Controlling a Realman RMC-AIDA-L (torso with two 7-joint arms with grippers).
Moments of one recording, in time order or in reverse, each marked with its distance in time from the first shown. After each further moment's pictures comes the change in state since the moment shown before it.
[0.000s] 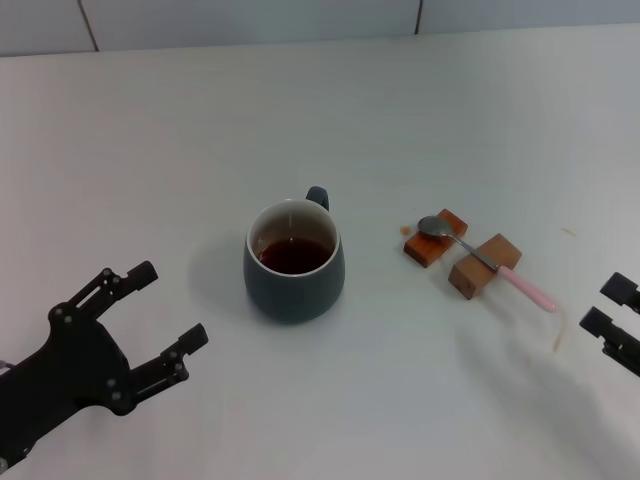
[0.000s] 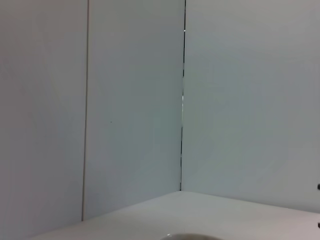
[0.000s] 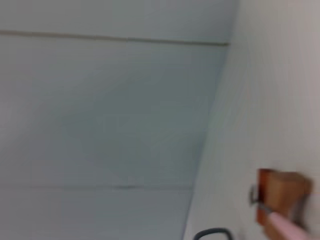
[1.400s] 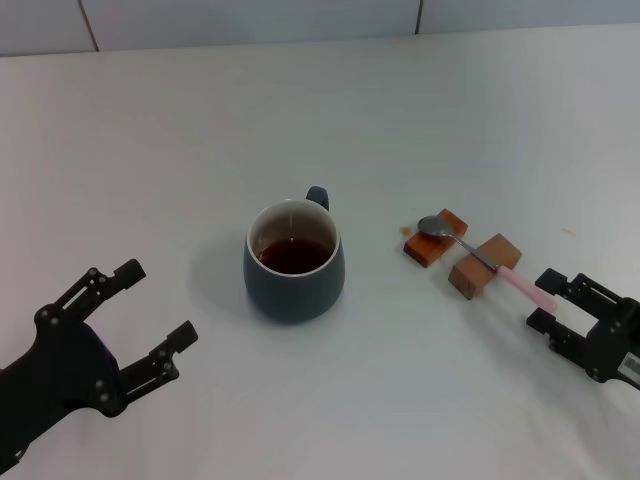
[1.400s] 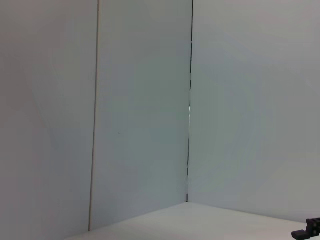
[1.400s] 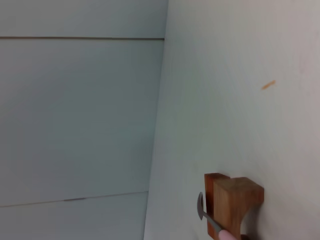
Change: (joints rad) left arm 0.021 0.000 0.000 -0.004 -0.030 0.030 0.000; right arm 0.093 0.041 -0.005 0.014 -0.043 0.226 0.088
